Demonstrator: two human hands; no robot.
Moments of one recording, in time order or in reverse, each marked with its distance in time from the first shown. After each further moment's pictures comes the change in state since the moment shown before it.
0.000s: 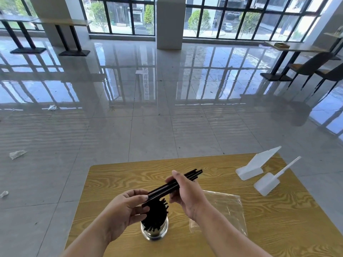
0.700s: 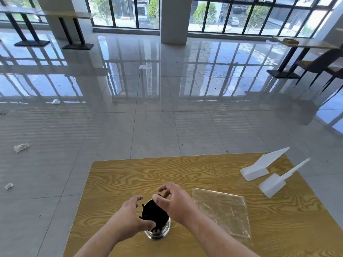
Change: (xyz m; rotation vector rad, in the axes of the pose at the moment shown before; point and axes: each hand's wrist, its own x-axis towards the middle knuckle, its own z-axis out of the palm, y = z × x) left_hand 0.017 -0.030 -0.011 0.983 0.155 0.039; right_hand 0.020 0.043 0.005 -0.874 -0.127 -0.187
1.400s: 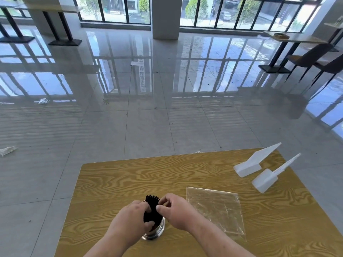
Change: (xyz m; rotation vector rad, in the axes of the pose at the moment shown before) left_hand 0.018 0.019 0.030 0.431 0.151 0.283; right_hand 0.001 0.034 -0.009 -0.037 -0.101 0.181
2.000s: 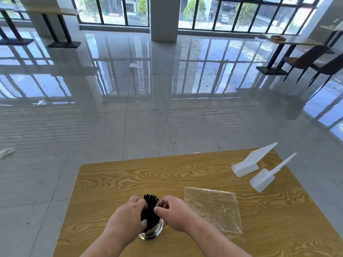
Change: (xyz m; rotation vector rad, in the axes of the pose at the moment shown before) left_hand -0.003 0.000 0.002 0.079 0.053 0.053; right_hand -0.009 0.000 0.003 0.018 -0.009 -0.004
